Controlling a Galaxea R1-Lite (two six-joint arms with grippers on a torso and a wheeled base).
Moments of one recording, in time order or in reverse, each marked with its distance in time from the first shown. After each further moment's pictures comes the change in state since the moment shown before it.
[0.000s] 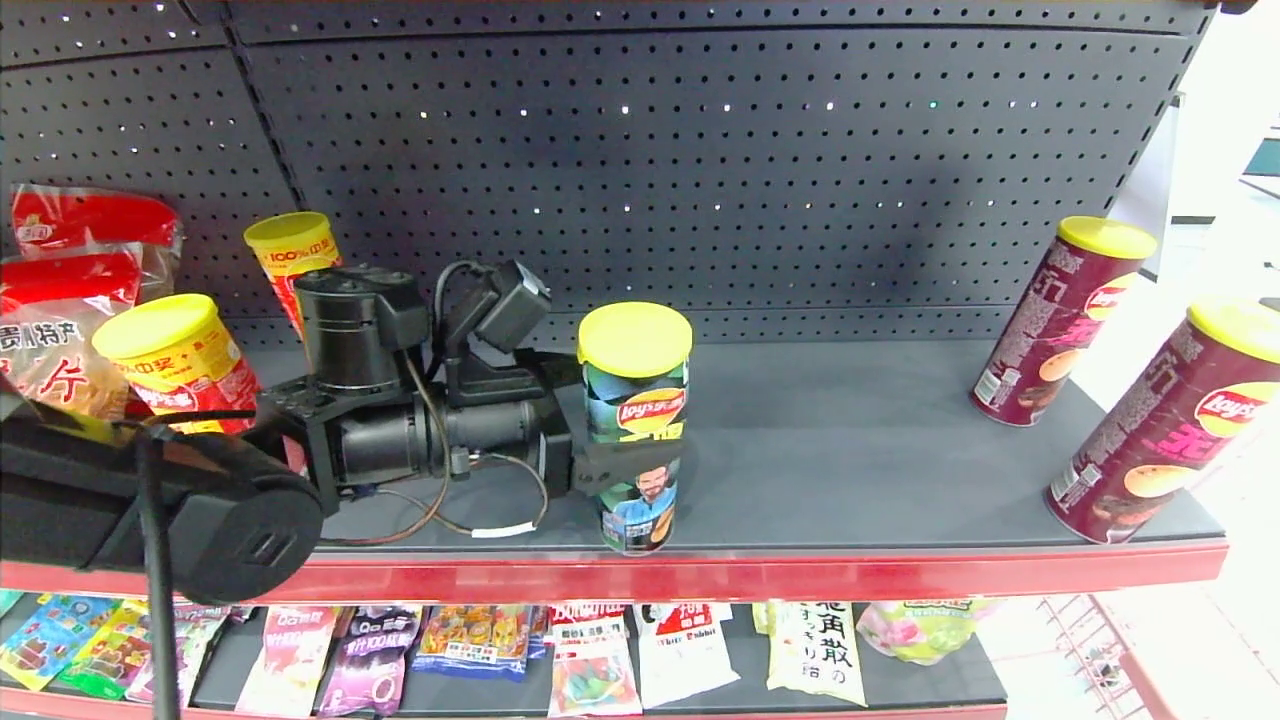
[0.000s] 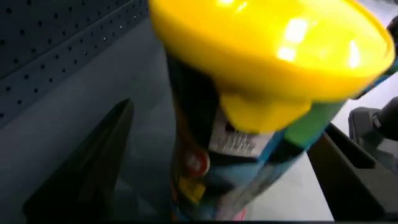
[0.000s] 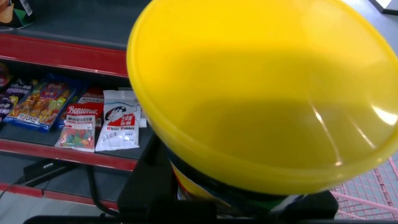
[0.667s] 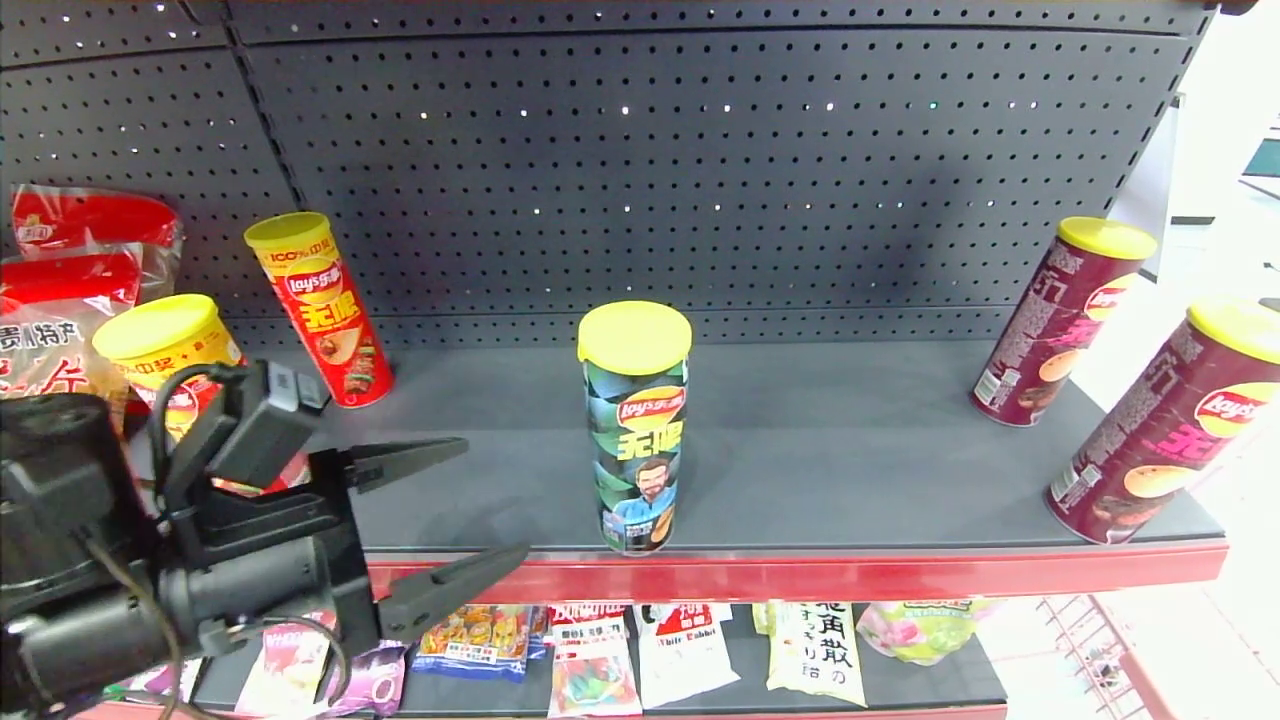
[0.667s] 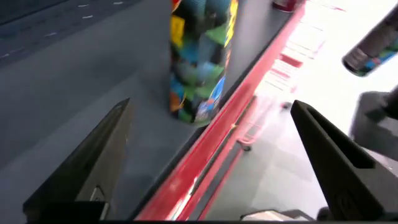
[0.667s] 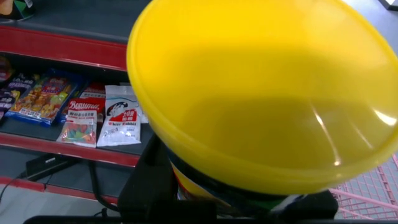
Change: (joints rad) left arm 0.110 -0.418 0.500 -0.071 0.142 -0.024; right arm 0.000 0.000 0.021 0.002 0.009 -0.001
